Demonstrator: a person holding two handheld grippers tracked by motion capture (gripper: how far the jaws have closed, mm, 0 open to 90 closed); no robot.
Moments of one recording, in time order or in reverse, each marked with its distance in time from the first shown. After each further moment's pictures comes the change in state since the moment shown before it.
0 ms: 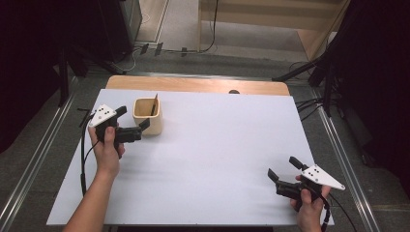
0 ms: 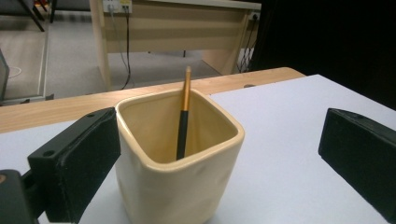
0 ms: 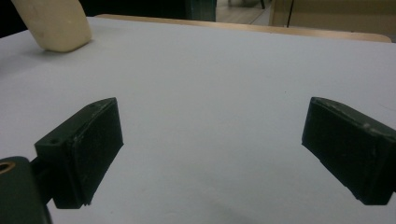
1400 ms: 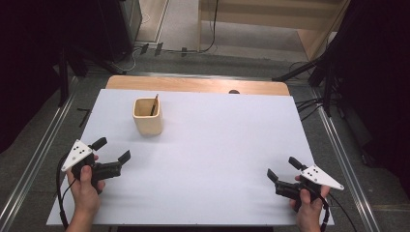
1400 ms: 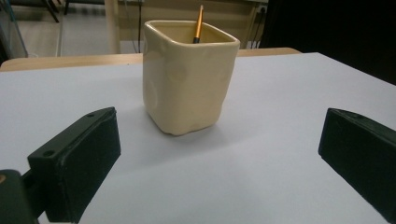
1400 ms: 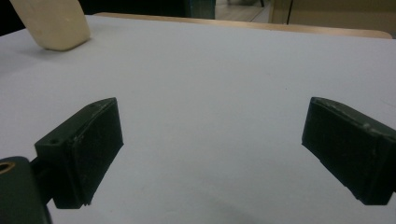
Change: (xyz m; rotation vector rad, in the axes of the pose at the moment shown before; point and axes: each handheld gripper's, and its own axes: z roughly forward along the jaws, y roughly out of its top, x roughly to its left) left arm -0.001 -0.065 -0.081 0.011 0.046 -0.013; right arm 0.001 -0.002 0.001 0.006 -0.005 0.004
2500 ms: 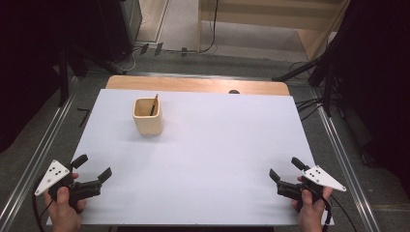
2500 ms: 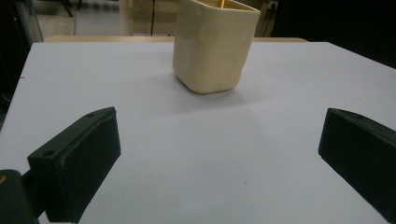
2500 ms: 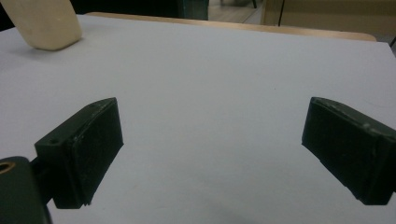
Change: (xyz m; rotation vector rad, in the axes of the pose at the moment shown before) left arm 0.023 -0.032 -0.051 0.014 0.028 -0.018; right arm -0.002 0.000 -0.005 -0.004 -0.032 -0.005
